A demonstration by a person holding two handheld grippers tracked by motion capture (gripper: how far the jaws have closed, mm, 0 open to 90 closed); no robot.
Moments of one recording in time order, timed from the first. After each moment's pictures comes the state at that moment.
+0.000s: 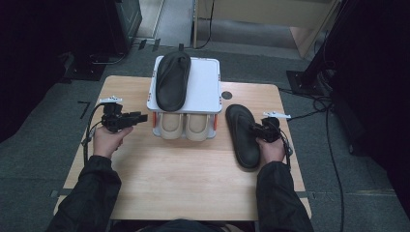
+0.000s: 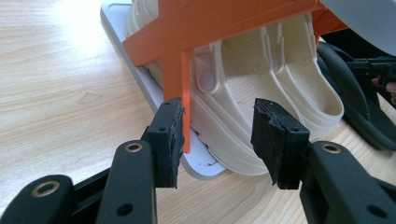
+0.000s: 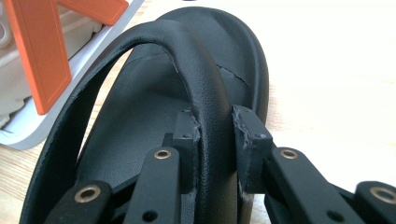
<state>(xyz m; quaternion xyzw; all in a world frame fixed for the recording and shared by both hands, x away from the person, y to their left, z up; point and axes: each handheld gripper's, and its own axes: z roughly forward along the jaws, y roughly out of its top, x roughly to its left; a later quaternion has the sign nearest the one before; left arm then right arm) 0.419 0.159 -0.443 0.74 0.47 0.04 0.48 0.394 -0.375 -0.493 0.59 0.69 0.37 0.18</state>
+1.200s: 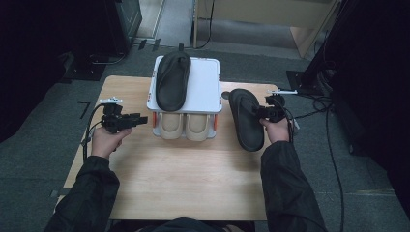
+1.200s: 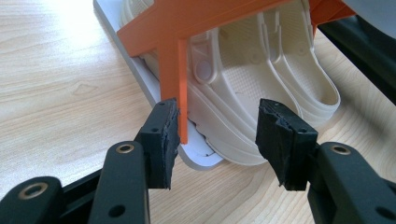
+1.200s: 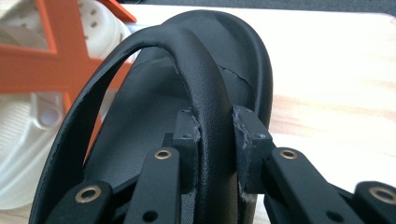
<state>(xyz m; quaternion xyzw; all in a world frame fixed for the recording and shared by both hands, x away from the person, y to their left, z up) 0.418 0.160 -0.445 0.75 0.46 0.02 0.47 0.423 -0.370 -0.410 0.61 0.69 0.36 0.18</state>
